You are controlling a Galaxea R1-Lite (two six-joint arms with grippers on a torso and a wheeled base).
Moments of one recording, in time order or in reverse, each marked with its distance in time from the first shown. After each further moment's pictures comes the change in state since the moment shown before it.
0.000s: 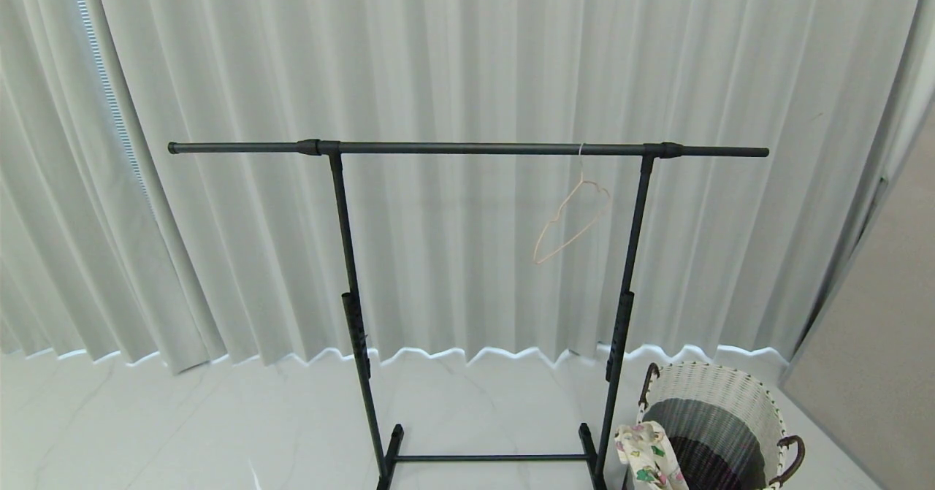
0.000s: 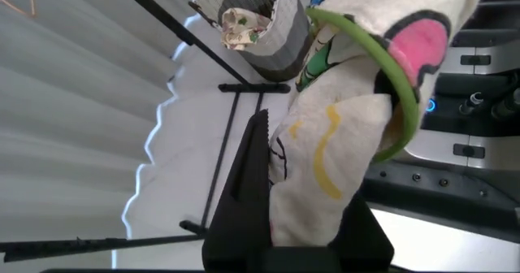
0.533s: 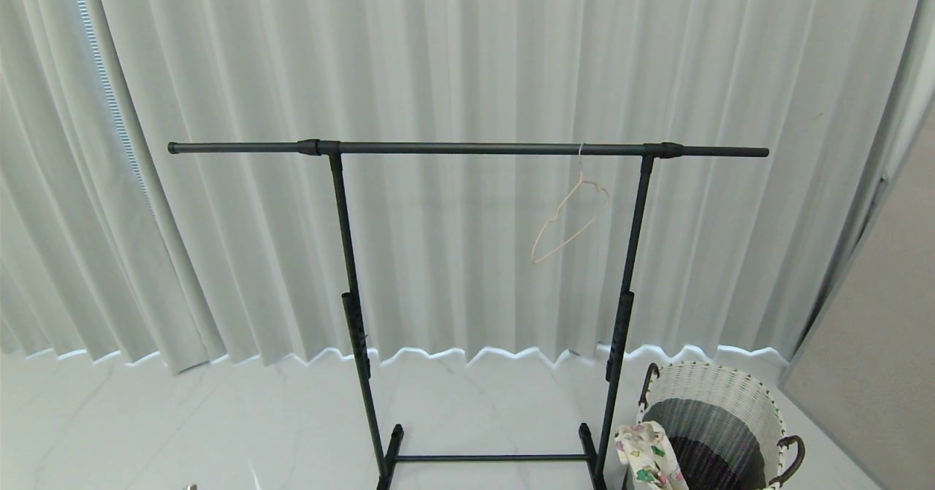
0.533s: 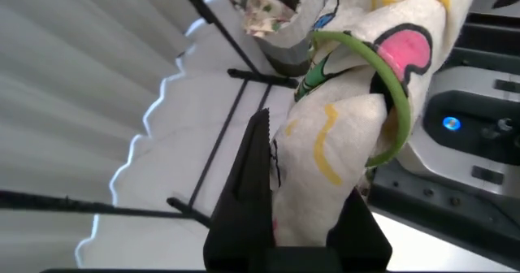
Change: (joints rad) left arm 0.154 -0.017 -0.002 -0.001 0.011 -0.062; right arm -0.049 -0.015 0.006 -0.002 -0.068 -0.015
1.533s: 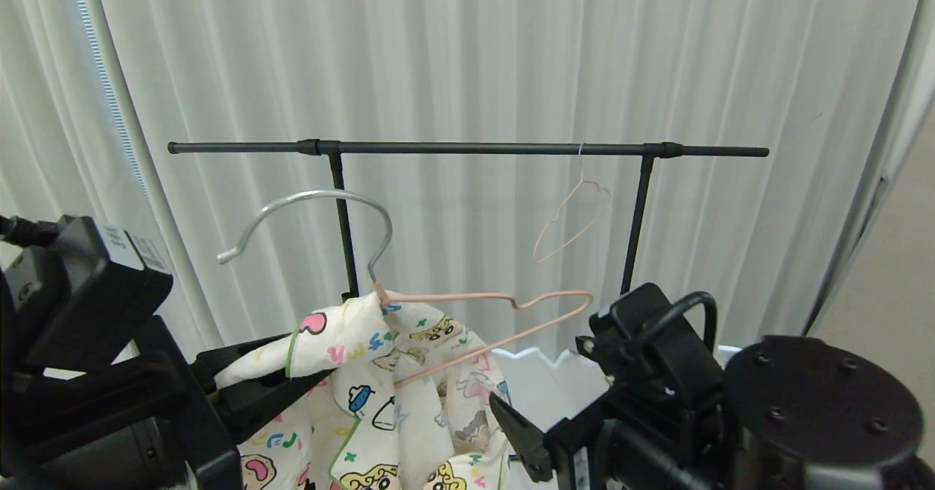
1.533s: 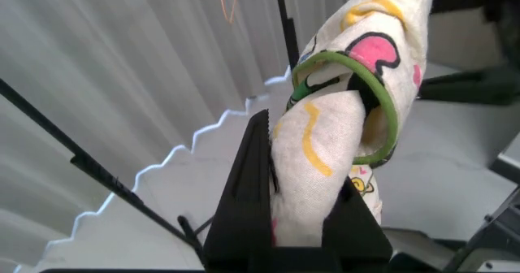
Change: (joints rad) left arm 0.193 0.036 -0.258 -0.069 0.114 -0.179; right arm -0.319 0.177 -0.261 -0.155 -0.164 0.123
